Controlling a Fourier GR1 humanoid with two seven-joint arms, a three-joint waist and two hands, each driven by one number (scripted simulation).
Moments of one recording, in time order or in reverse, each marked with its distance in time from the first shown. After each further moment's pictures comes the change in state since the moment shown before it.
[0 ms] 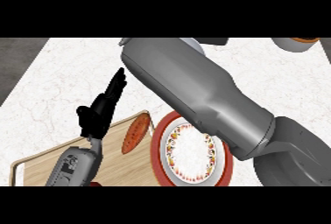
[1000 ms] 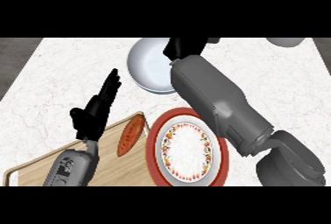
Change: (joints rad) left arm 0.025 0.002 0.026 -0.013 -0.005 0.014 -0.009; right arm 0.228 0.001 -0.004 0.208 -0.107 -0.082 -0.133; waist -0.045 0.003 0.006
